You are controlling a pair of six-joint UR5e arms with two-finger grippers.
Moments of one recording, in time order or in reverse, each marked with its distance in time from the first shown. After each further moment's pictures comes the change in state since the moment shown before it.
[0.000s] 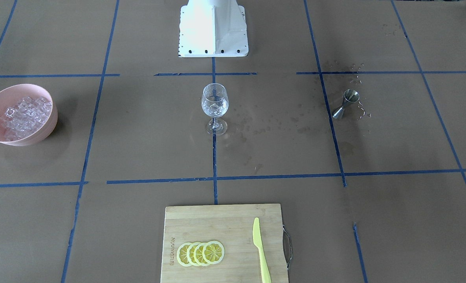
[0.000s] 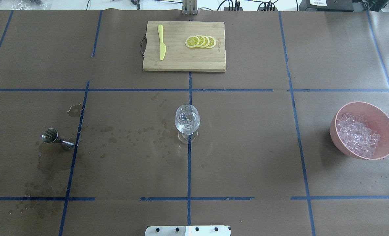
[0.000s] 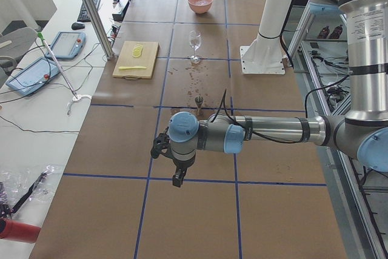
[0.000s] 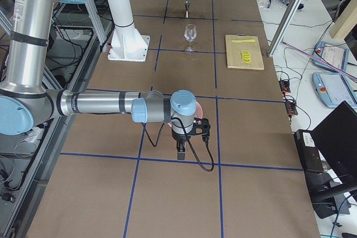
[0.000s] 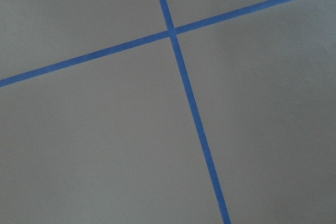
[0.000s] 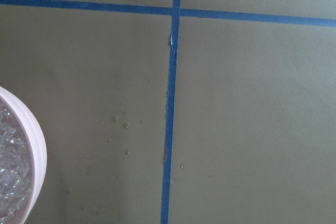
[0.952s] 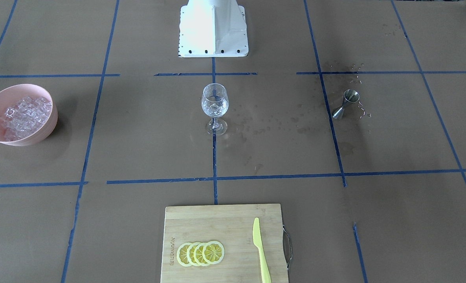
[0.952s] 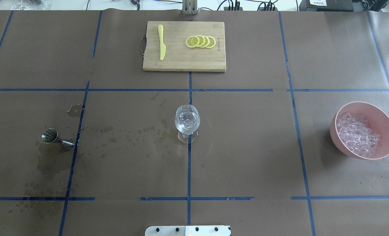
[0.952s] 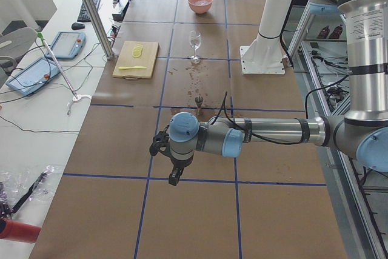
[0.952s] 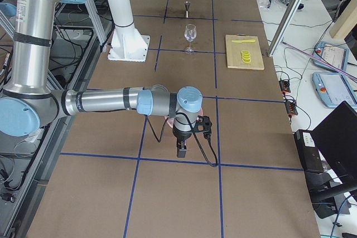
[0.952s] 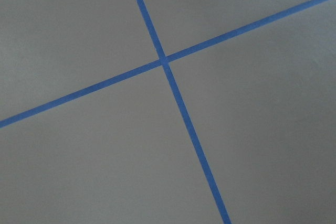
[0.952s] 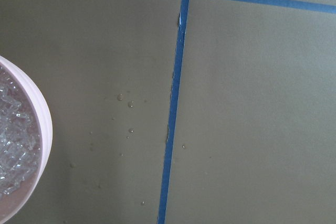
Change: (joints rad) left arm 0.012 0.003 0.016 -0.061 -0.004 -0.008; right arm 0.000 0.038 0.019 -0.164 -0.003 -0.118
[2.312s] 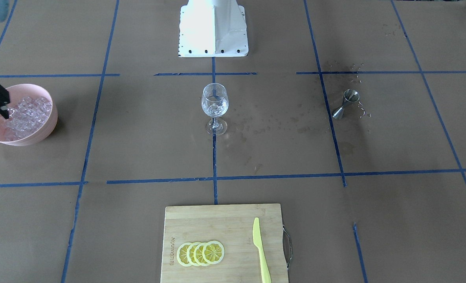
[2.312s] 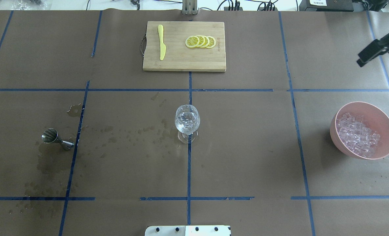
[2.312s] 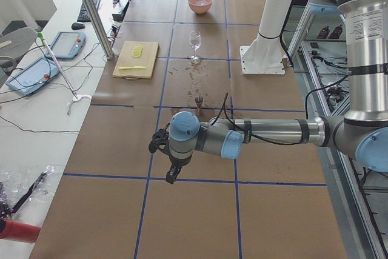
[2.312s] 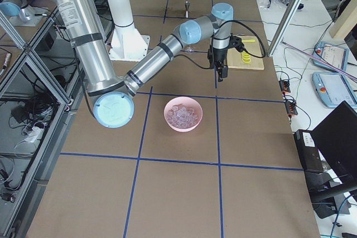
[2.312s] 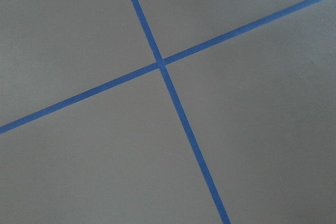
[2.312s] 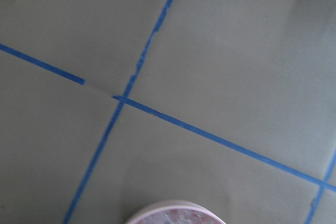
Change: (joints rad) left arm 0.010 -0.001 0.015 -0.105 0.003 0.001; right arm -0.232 0.449 0.130 -0.222 -0.082 0.093
